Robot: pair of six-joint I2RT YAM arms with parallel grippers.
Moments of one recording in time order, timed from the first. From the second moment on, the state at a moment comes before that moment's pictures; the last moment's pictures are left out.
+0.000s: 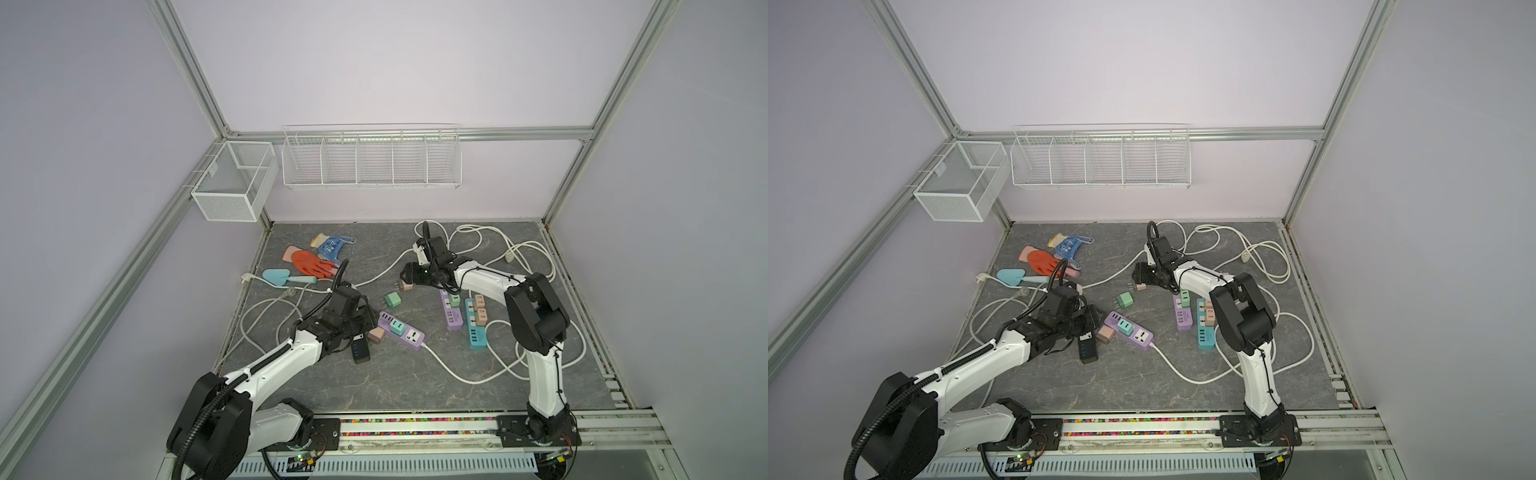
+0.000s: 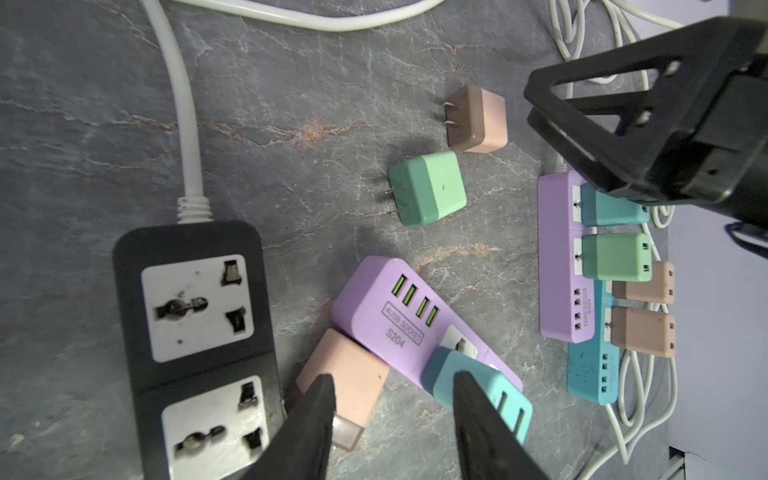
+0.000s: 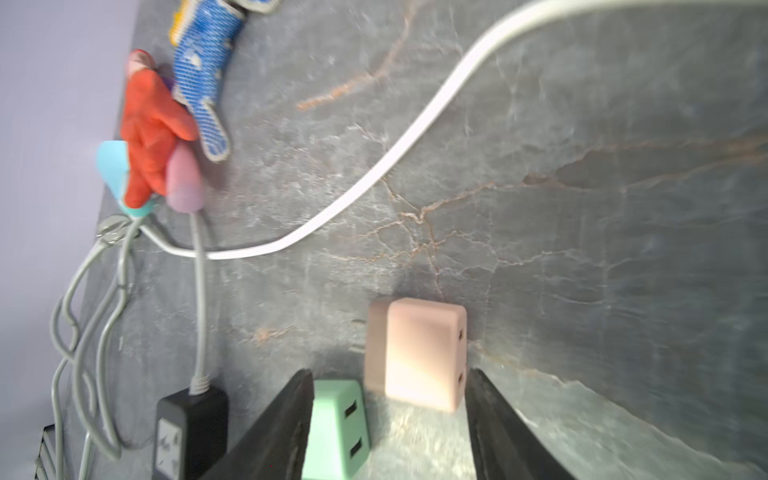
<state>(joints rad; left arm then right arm) -0.57 1.21 0.63 -0.23 0.09 -0.80 0.58 2.05 1.47 -0.25 -0.24 0.53</state>
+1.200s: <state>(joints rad) -0.57 1.39 0.71 -0.24 0.10 -0.74 0.84 1.59 1.03 -0.22 -0.15 0.22</state>
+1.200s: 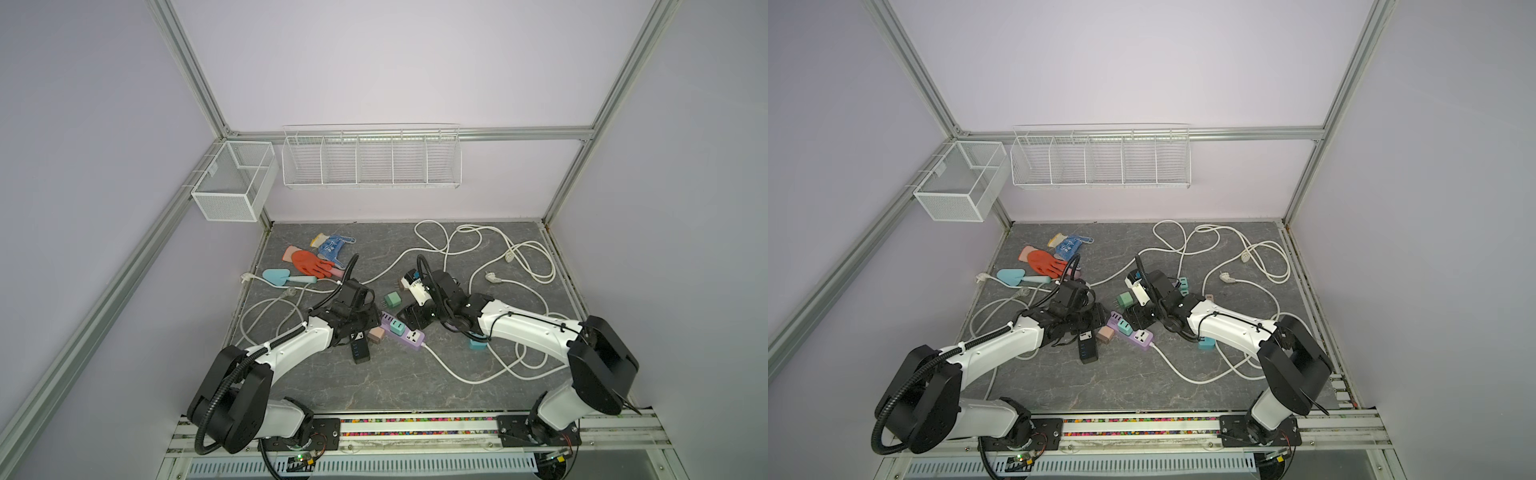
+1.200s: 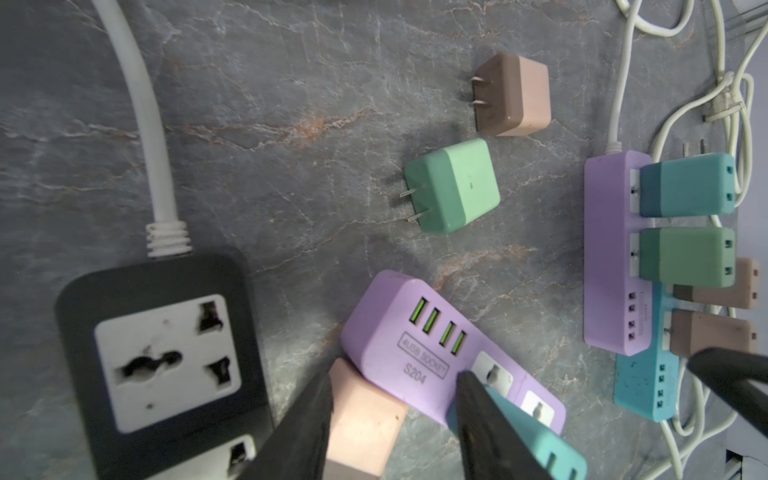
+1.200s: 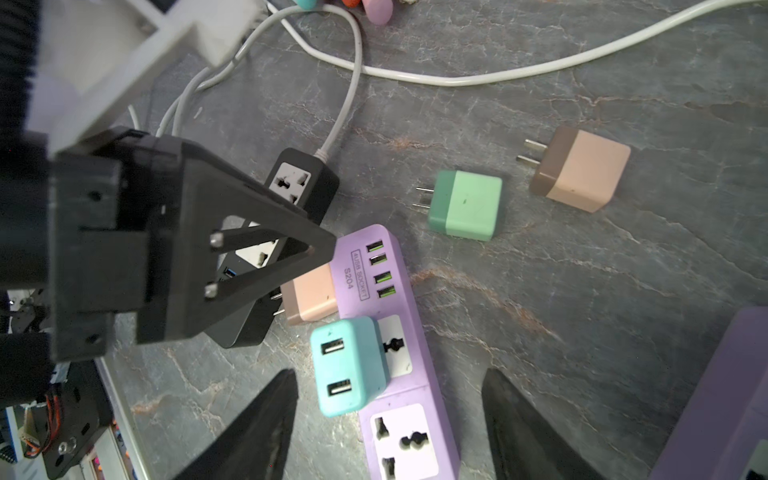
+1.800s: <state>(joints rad) -0.57 1.49 0.76 -0.21 0.11 -0.72 0.95 1.69 1.04 -0.21 -0.04 0.11</state>
